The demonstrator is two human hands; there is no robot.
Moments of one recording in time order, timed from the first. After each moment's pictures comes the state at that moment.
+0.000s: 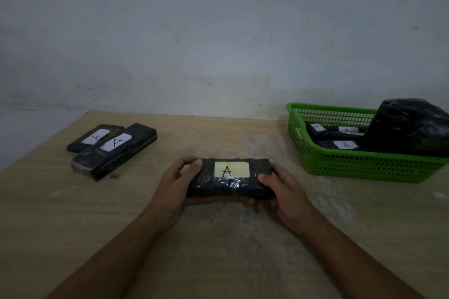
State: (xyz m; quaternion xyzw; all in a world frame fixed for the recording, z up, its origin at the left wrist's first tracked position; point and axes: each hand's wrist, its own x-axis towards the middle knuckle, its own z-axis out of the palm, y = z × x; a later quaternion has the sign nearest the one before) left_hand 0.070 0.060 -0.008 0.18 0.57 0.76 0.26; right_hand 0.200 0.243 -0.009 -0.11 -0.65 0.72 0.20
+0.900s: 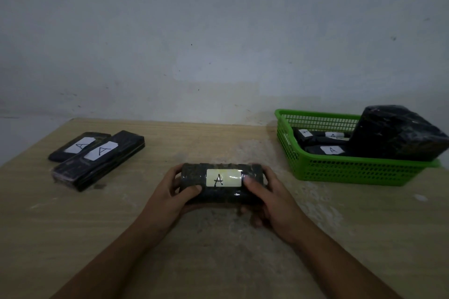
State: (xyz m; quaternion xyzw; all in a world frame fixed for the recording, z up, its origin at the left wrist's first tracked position) left_hand 0.075 0.059 -0.013 0.25 0.60 0.71 0.25; right_hand 0.205 0.245 -0.003 -0.13 -0.66 0.72 0.16
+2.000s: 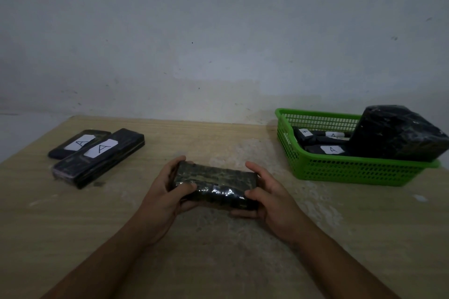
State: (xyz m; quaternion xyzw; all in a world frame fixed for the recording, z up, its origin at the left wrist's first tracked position) left_hand 0.082 0.060 -0.004 0.18 0.52 0.79 0.29; right_hand 0.203 0.247 -0.007 -0.11 -0.57 0.80 0.12
